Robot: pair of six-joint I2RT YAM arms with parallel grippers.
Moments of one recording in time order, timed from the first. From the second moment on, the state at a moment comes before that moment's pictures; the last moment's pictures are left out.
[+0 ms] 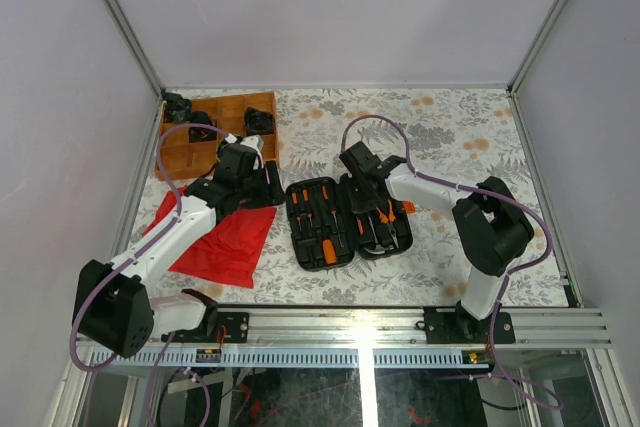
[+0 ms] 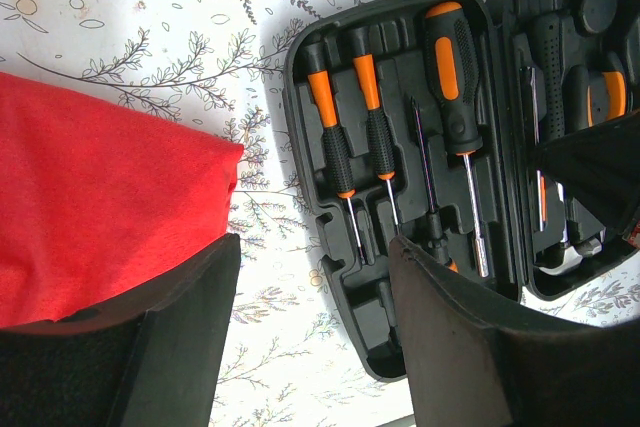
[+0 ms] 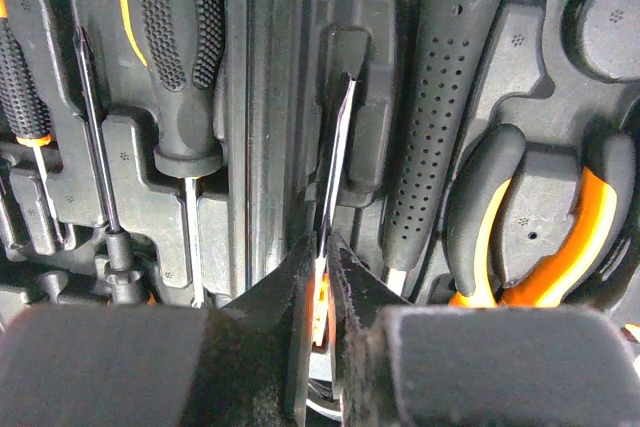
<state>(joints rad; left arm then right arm) -0.40 1.23 0.87 -0.47 0.07 -0.50 0.70 1.80 1.20 -0.55 0.04 0.39</state>
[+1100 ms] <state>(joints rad) -0.40 1.23 0.87 -0.47 0.07 -0.50 0.70 1.80 1.23 -0.64 0.14 0.39</state>
